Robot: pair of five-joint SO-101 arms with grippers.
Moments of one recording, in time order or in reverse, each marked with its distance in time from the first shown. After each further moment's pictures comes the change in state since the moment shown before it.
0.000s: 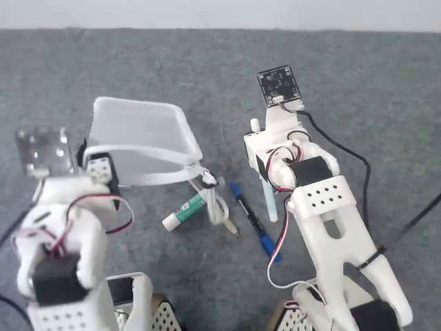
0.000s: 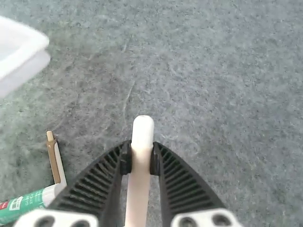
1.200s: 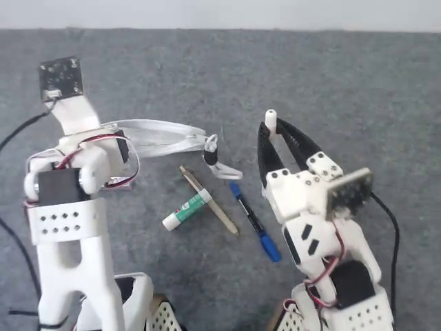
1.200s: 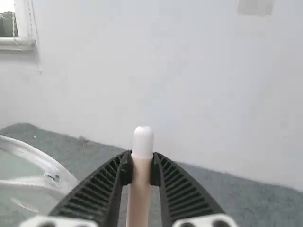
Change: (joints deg) left arm 1.5 31.9 -12.3 3.1 8.8; right arm -2.8 -58.0 27.3 -16.1 0.0
